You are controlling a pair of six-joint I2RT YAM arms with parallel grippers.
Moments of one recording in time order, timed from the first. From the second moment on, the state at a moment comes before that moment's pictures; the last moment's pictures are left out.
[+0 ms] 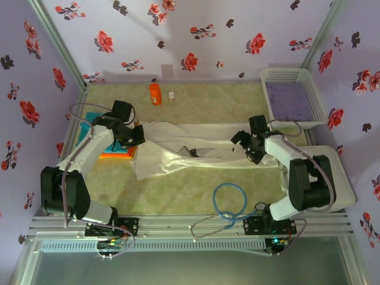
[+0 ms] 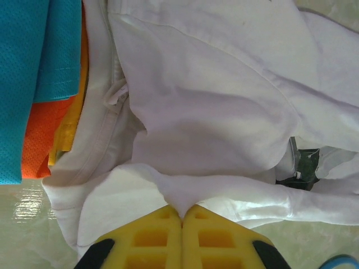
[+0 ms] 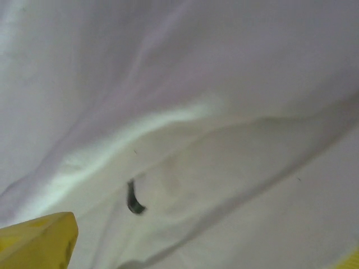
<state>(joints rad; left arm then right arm) -0.26 1.44 1.14 -0.86 0.20 -0.52 0.18 1.52 0.86 -0.50 -0.14 0.90</state>
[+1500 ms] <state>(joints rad) -0.24 1.80 1.54 -0.97 0.19 -0.46 0.08 1.52 1.02 -0.65 -0.07 0.66</state>
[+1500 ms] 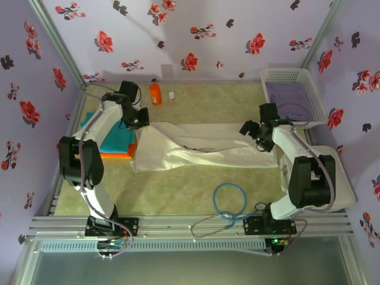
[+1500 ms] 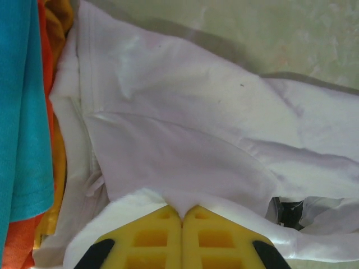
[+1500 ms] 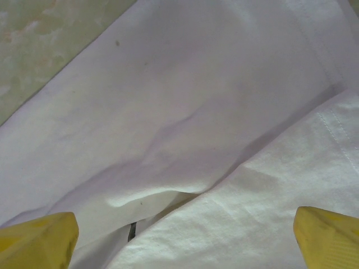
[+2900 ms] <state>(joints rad) -0.34 1.84 1.48 -0.95 0.20 -0.49 0.07 1.54 1.02 -0.65 -0.09 0.64</state>
